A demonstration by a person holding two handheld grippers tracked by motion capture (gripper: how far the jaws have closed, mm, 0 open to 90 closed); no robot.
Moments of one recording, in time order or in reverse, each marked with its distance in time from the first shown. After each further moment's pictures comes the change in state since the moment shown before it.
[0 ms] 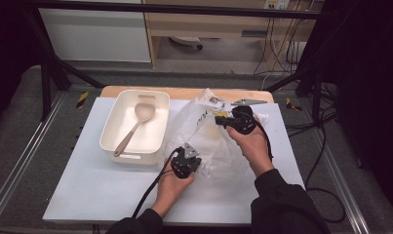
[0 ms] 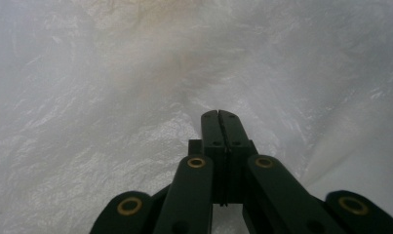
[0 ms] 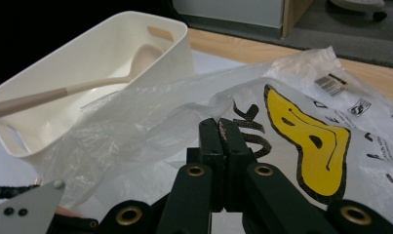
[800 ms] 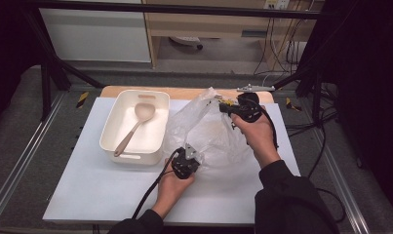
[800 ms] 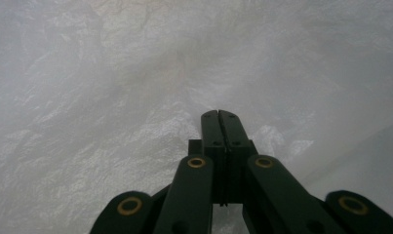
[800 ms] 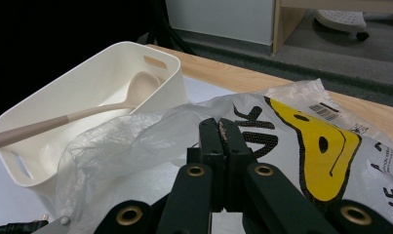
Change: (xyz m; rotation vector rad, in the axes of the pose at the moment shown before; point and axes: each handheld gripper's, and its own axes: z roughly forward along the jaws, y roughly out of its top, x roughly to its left) left arm -0.002 0.000 0.000 -0.002 0.014 0.010; right arm -0.004 0.034 -0.018 -0.042 -0.025 -0.013
